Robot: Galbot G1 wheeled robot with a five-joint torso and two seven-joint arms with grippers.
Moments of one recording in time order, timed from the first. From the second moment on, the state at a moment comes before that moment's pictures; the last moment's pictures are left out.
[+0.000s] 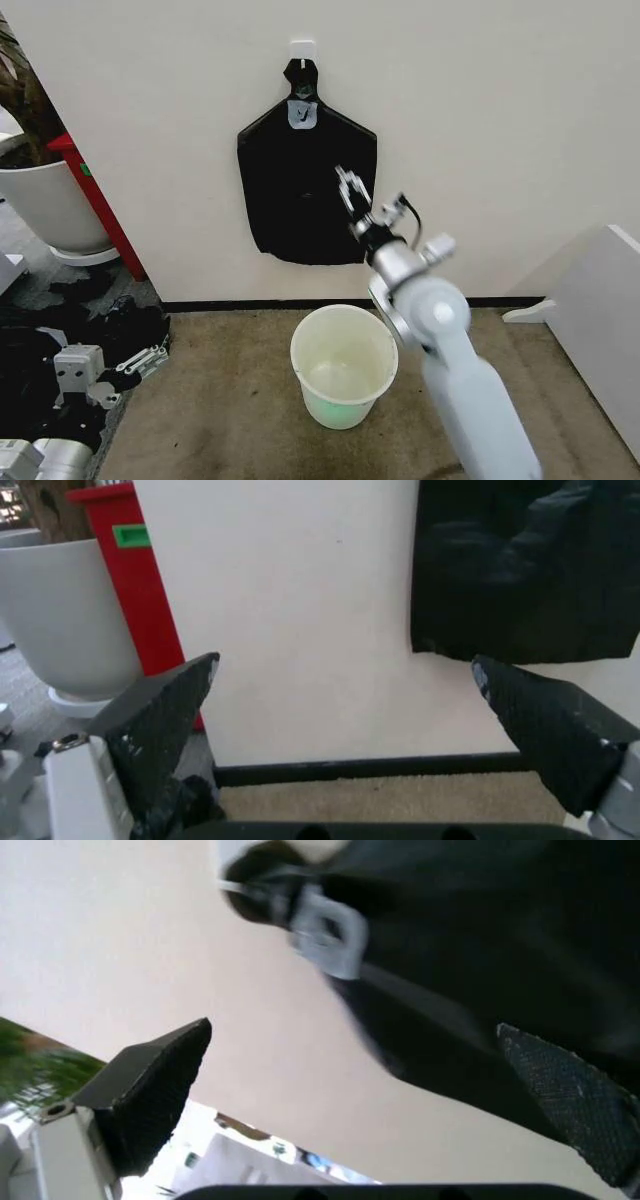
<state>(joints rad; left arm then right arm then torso) 2.07 -1.19 -0.98 -2.50 -0.51 0.03 -0.05 -0.71 1.51 0.16 2.00 1.52 -0.11 0.42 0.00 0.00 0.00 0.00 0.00</state>
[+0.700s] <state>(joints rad) 2.10 -1.23 -0.97 -2.50 -0.48 0.02 -0.04 -0.53 1.61 0.16 1.75 1.40 -0.11 0.41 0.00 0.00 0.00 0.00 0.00</state>
